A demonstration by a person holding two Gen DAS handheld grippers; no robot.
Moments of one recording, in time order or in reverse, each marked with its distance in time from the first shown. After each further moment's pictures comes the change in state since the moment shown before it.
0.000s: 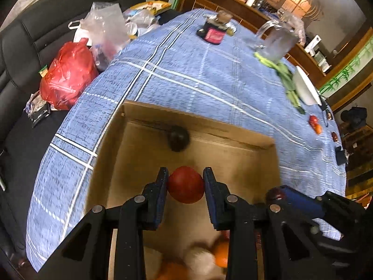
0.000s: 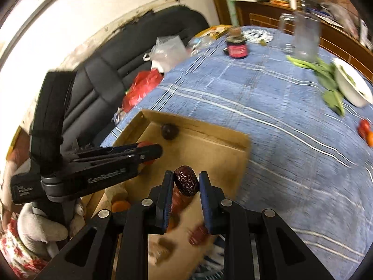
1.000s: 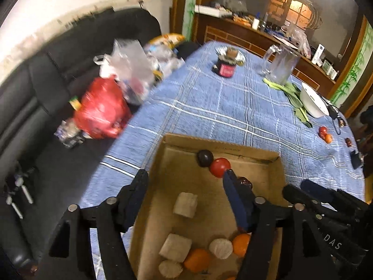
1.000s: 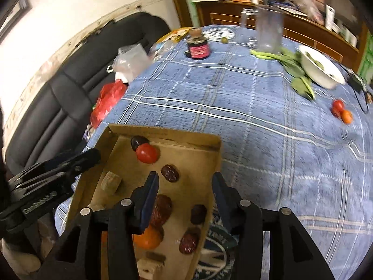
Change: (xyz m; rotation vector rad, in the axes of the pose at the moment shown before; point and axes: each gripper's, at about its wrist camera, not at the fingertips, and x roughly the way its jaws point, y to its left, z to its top) left arm -0.075 -0.009 -0.017 0.053 -0.221 0.189; right arm -0.023 -0.015 -0.007 0.198 -0.062 -0.174
